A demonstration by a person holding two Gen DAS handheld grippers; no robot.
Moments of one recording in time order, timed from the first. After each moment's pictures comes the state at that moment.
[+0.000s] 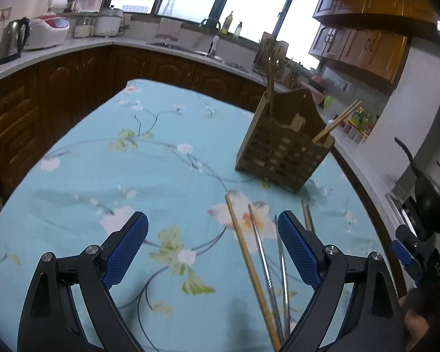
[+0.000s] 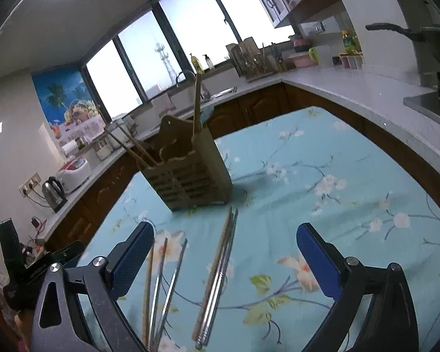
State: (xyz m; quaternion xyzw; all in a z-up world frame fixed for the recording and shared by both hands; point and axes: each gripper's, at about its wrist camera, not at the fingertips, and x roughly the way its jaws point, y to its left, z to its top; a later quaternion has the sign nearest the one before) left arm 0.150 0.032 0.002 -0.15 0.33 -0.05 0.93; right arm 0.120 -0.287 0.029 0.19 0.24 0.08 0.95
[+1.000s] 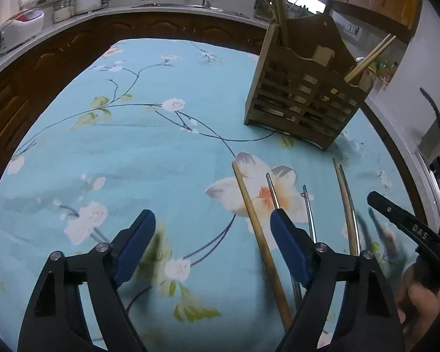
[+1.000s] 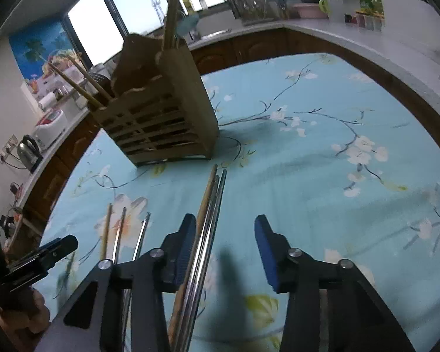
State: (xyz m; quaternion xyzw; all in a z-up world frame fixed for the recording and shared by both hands) left arm 0.224 -0.004 -0.040 -0.07 0.44 -0.05 0.89; right arm 0.213 -0.258 -0.027 0.15 0.39 0.07 0.91
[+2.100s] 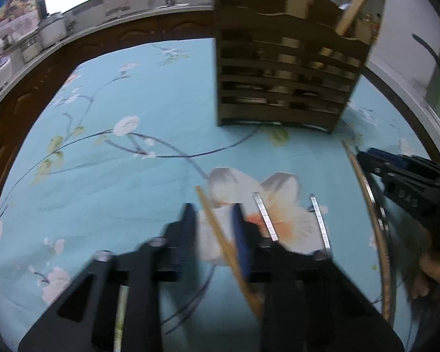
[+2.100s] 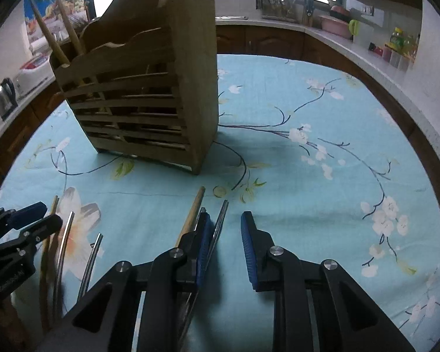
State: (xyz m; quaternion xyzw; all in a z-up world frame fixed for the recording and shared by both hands) left arm 0.276 -0.053 -0.060 0.04 0.45 -0.09 0.89; right arm 0.274 -0.225 -0.043 0.00 0.42 0.04 0.91
